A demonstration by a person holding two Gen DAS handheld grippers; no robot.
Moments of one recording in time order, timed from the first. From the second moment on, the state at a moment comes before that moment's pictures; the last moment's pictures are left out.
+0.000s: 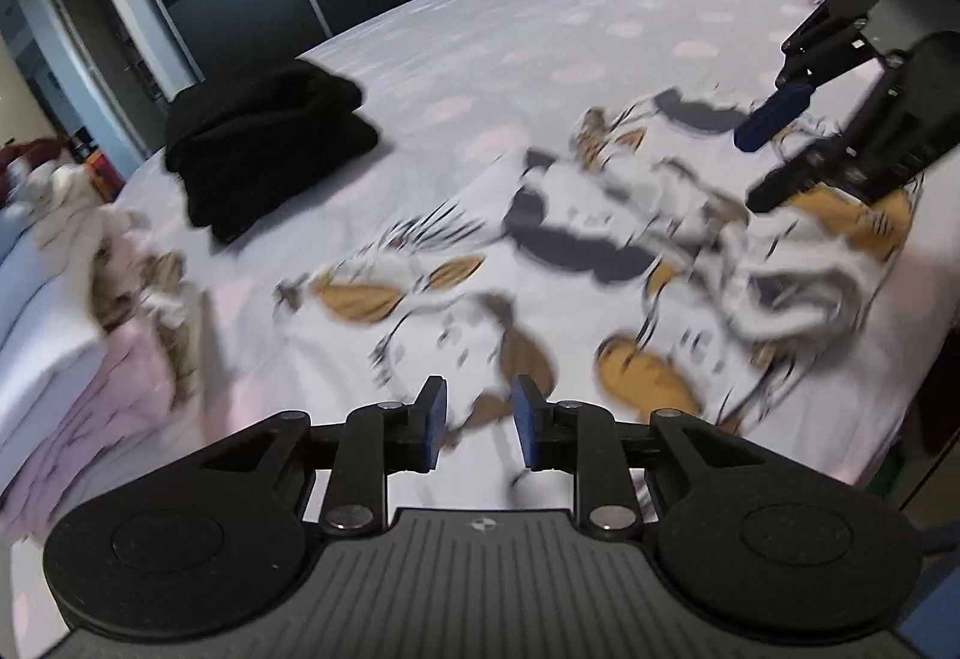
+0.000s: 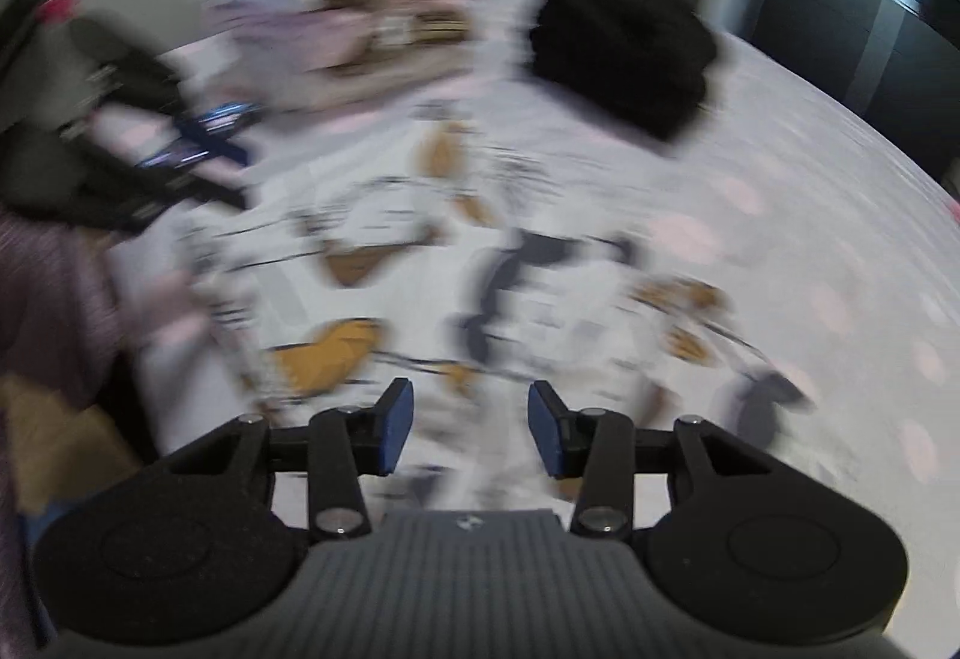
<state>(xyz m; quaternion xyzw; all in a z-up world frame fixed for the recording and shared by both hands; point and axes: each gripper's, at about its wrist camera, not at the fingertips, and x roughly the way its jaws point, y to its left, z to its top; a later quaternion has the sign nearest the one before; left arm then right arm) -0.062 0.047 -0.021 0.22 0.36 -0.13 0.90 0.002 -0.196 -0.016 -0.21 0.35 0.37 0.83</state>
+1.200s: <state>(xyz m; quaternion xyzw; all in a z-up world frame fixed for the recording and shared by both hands) 0.030 -0.009 -0.061 0.12 0.44 -0.15 0.88 0.079 -0.382 -0.091 0.12 0.49 0.15 0.85</state>
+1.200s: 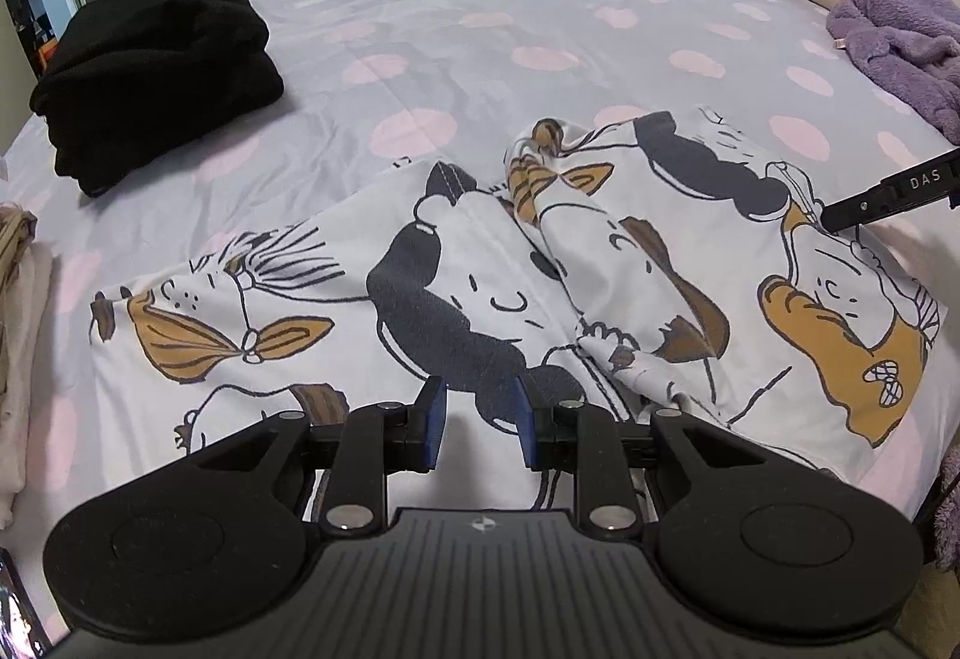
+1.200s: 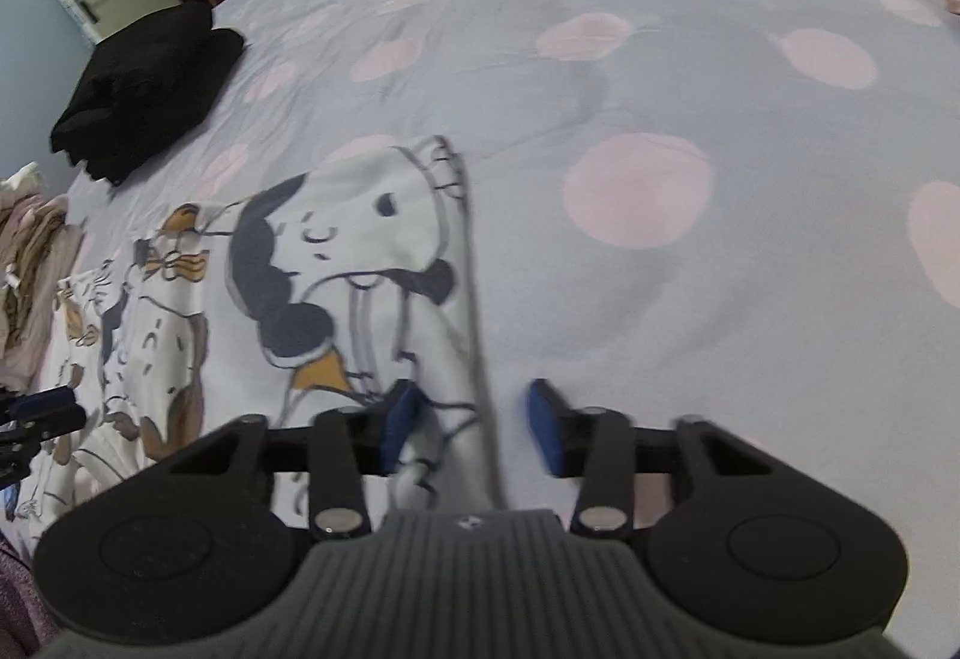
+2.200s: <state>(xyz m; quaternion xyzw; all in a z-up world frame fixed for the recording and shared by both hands) 0.016 0.060 -0.039 0.07 0.43 -0.10 0.89 0.083 -0.231 0.035 0.22 0.46 0.28 0.82</state>
